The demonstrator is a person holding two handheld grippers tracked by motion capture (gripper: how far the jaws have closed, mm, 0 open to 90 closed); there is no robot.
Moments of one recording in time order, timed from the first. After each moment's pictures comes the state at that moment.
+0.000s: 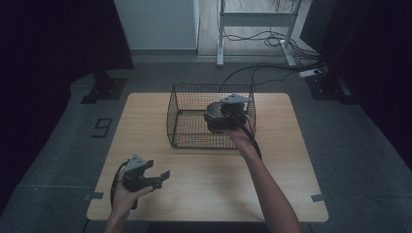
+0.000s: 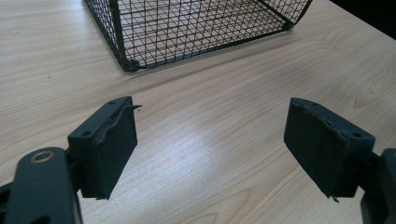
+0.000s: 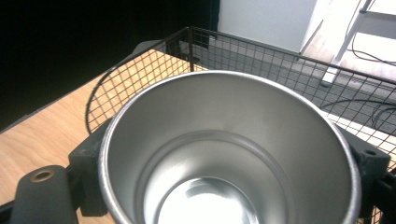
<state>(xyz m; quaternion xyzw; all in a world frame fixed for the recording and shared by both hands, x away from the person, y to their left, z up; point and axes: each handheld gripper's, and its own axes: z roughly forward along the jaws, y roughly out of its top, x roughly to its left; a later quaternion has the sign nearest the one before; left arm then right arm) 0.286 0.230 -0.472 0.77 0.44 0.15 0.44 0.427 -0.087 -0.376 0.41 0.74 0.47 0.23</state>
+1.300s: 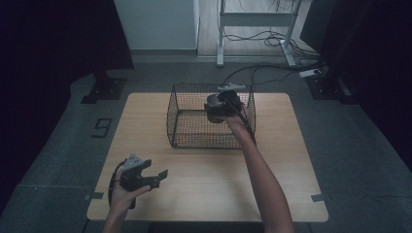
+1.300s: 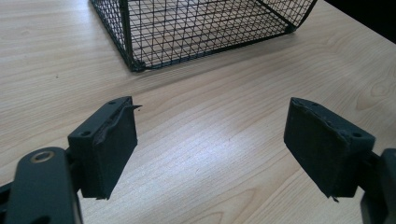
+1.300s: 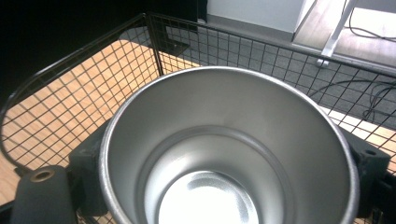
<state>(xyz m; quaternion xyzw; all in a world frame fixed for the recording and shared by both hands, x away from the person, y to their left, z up) 0.286 0.237 -0.472 0.77 0.44 0.14 0.44 0.497 -0.083 -0.399 0.45 0.75 0.45 0.21</state>
